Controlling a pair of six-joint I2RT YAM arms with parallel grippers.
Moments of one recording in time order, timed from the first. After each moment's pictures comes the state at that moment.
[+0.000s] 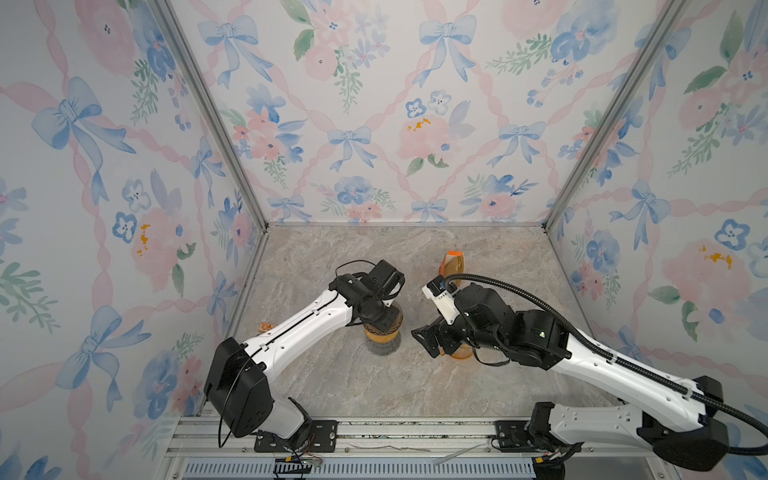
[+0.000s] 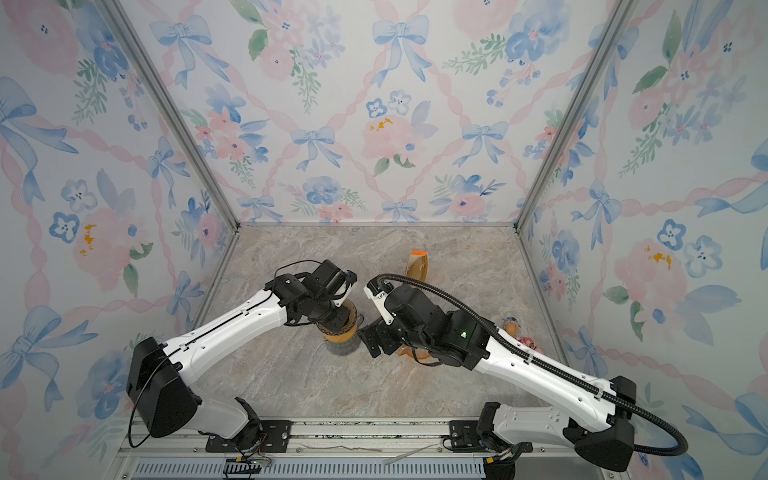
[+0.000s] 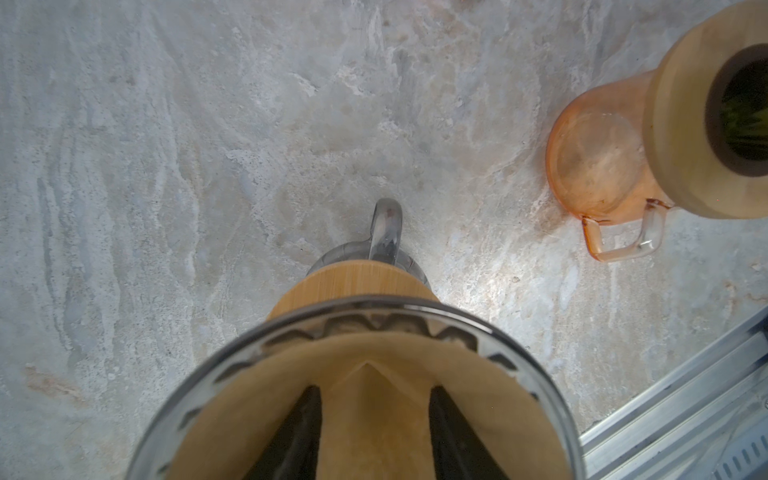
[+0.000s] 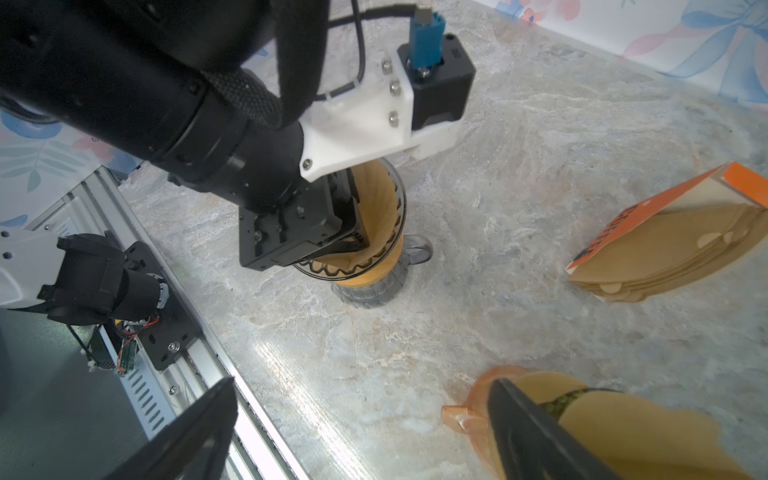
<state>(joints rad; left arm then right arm) -0.73 1.47 1.25 -0.96 -0.03 -0.15 1.06 1.17 1.22 -0.76 0.13 0.29</state>
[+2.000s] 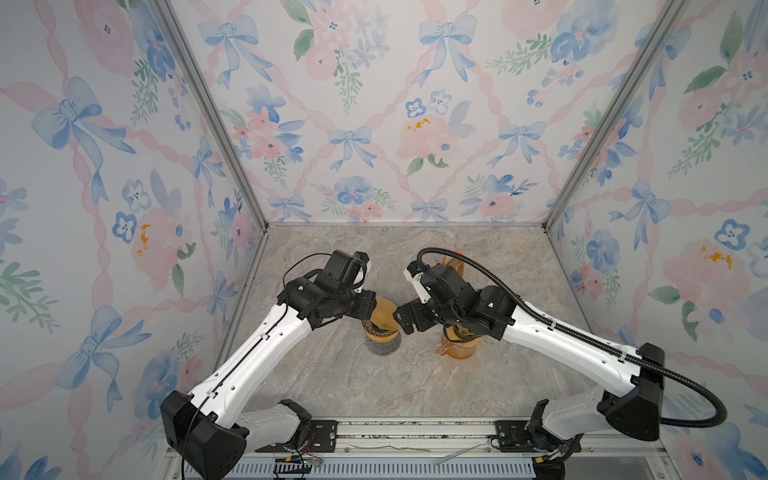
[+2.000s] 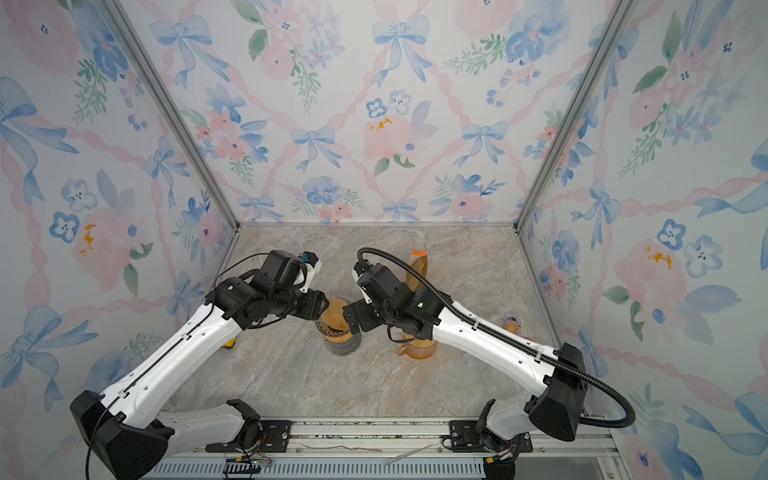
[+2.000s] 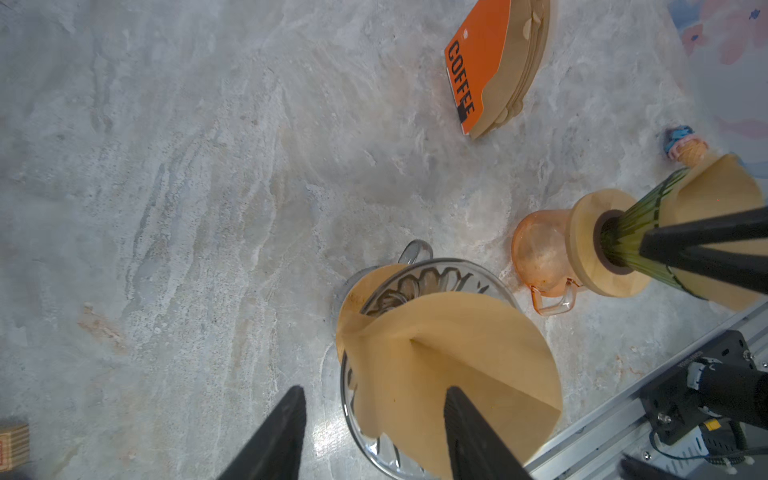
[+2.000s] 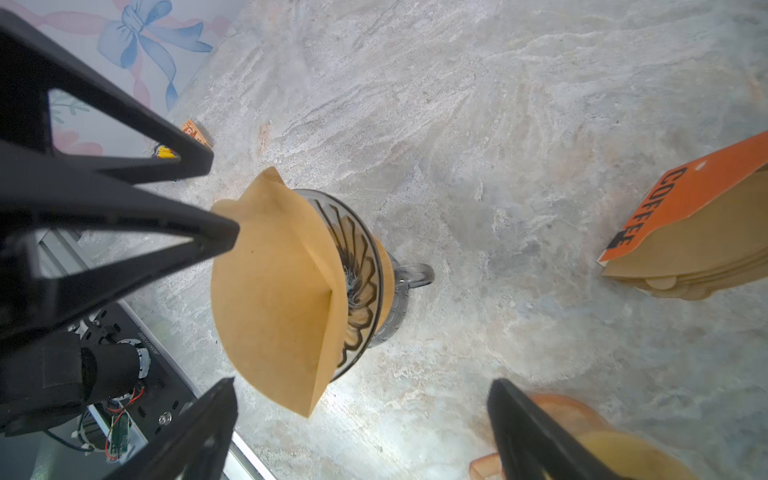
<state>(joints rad) -0.56 1.22 1.22 -0.97 0.05 -0.26 0.96 1.47 1.38 -0.72 0.07 0.40</state>
